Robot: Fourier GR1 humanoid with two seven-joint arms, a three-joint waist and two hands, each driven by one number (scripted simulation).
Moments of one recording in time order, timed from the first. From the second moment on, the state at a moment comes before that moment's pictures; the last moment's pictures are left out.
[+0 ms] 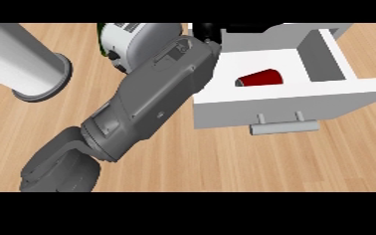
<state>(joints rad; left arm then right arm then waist) -1.41 0.00 -0.61 -0.49 1.03 0.79 -0.26 0.20 -0.11 -0.60 -2.38 -0.24 0.50 0.15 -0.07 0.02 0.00</state>
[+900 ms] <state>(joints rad) -1.44 0.01 -0.59 -0.51 1.05 0.81 -0.24 -0.12 -0.11 -0.16 -2.18 0.59 0.34 0.05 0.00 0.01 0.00</state>
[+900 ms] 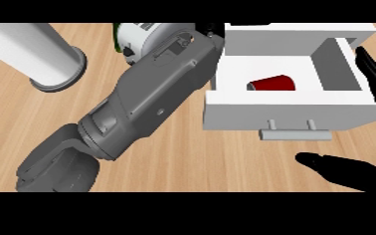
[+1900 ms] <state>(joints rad) -1.33 0.19 -0.60 -0.69 0.95 0.81 -0.08 -0.52 -0.13 0.06 -1.33 1.12 -0.03 -0.07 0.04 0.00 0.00</state>
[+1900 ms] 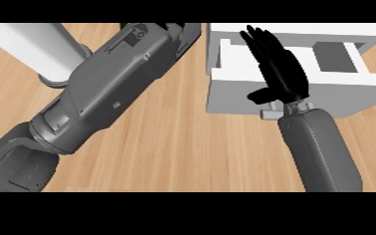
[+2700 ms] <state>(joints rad) -1.18 0.34 -0.59 -0.94 0.87 0.83 0.01 -0.82 -0.14 -0.05 -0.70 1.26 -0.43 -0.14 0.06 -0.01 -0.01</state>
